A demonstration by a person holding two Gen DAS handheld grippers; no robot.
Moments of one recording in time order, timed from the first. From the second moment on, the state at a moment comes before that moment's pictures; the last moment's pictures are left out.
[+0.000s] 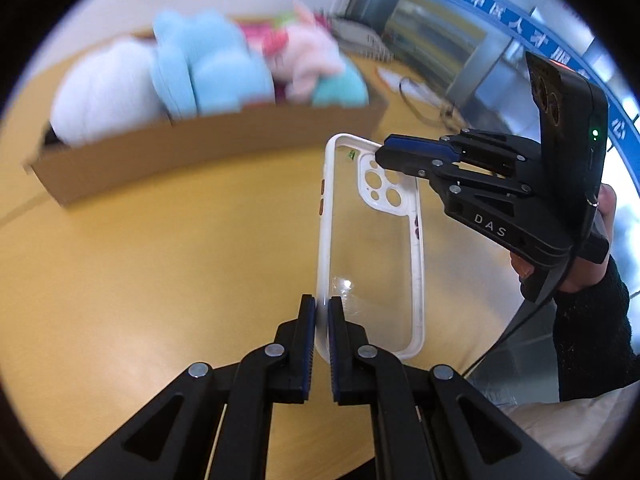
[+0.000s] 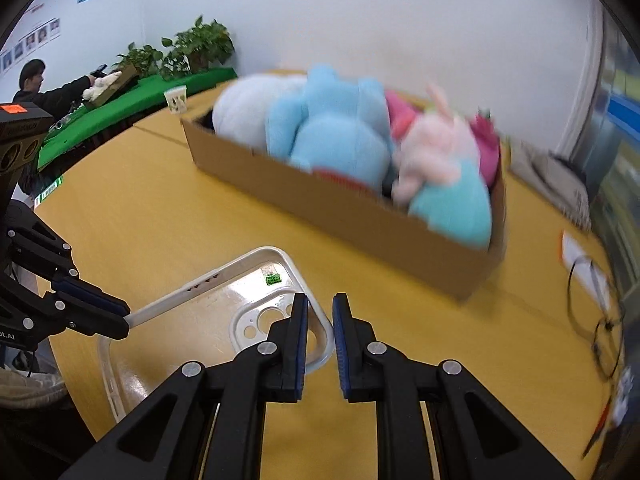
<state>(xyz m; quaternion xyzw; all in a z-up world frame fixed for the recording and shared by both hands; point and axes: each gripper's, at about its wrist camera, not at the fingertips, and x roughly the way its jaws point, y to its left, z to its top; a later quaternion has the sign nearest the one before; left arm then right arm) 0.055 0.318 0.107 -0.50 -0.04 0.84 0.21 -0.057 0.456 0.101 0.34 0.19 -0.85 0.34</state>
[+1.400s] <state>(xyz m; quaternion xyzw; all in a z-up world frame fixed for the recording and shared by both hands) -0.264 0.251 0.143 -0.49 -0.04 0.86 0.16 -0.361 0.329 0.137 0.31 0.24 -0.84 0.36</state>
